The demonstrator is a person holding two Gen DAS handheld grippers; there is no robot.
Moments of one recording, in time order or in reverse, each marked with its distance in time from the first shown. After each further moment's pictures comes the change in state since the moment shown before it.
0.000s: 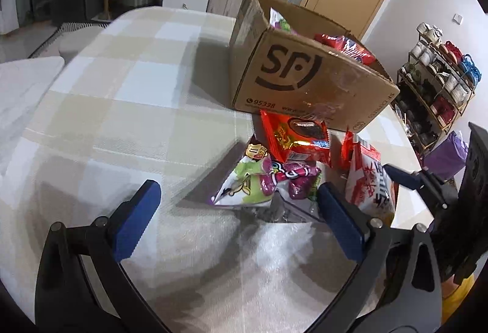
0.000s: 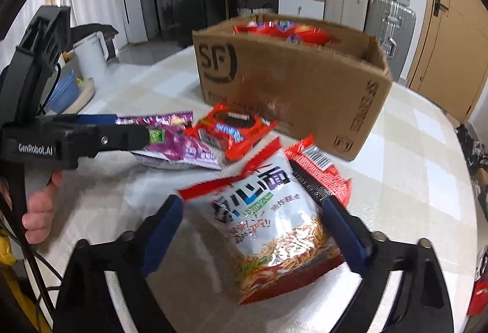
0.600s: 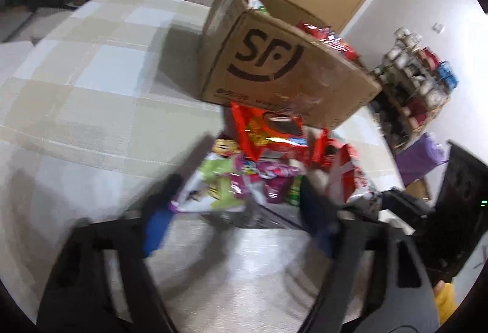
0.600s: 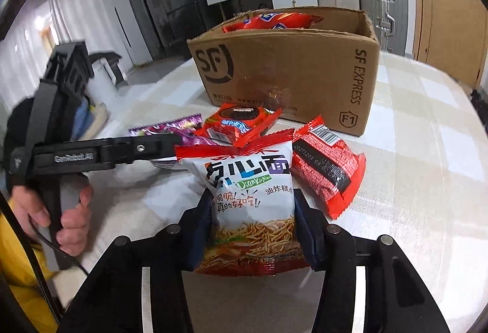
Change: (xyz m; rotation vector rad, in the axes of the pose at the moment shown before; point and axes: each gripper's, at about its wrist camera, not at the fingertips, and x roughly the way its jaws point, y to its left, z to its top) left arm 0.022 0.005 0.004 -0.025 0.023 -0.185; right arm -0.011 -0.014 -0.016 0.168 -0.039 0.125
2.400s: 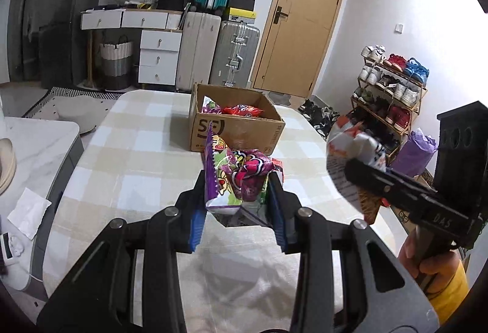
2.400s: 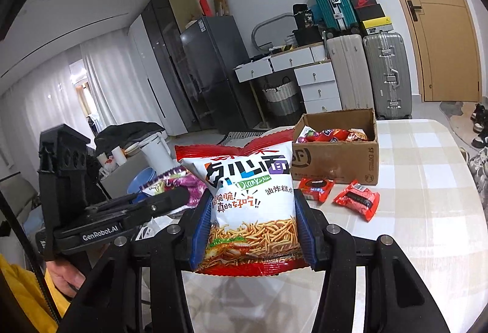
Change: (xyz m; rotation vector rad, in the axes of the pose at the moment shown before) left arm -0.264 -0.113 -0.101 0.217 -0.325 0.084; right arm -0.202 0.107 -0.023 0.047 -0.353 0.128
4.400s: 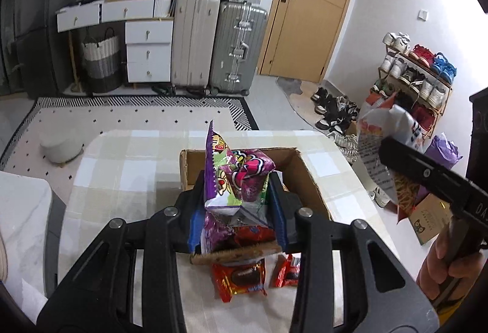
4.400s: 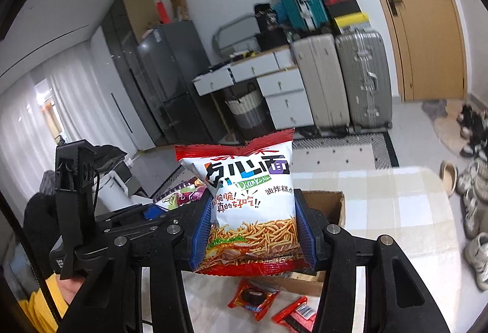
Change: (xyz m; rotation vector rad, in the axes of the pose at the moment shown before) left arm 0.287 0.015 0.238 0.028 0.157 0.022; right arm 0.144 -0.130 0.189 0.095 0.026 -0.127
